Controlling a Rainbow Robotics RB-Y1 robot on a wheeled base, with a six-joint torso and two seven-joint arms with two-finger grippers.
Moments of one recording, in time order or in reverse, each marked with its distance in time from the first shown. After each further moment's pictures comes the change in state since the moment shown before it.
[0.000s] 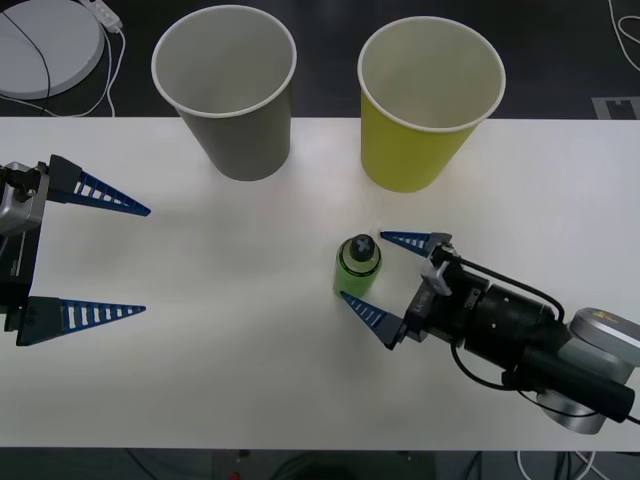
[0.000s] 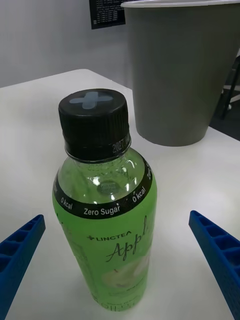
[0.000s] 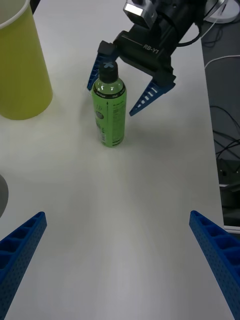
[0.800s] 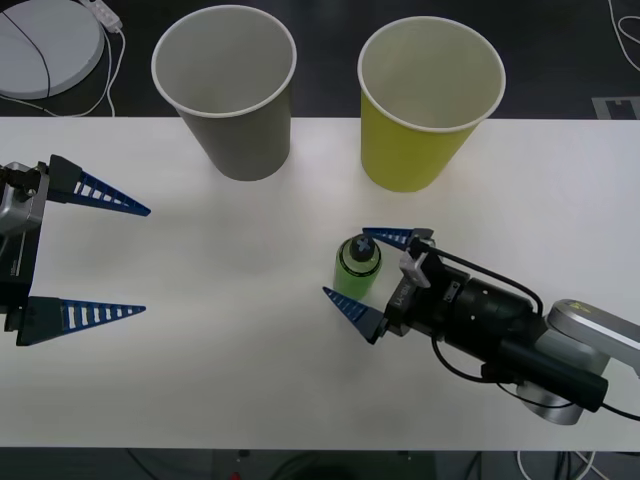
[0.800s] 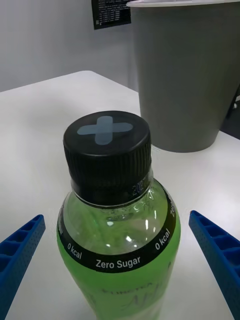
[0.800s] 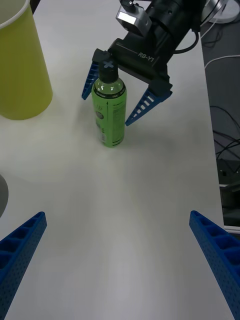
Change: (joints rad) right arm -0.063 0.028 0.053 0.000 0.000 0.055 -0.026; left arm 0.000 0.000 0.000 0.000 0.000 0.000 0.000
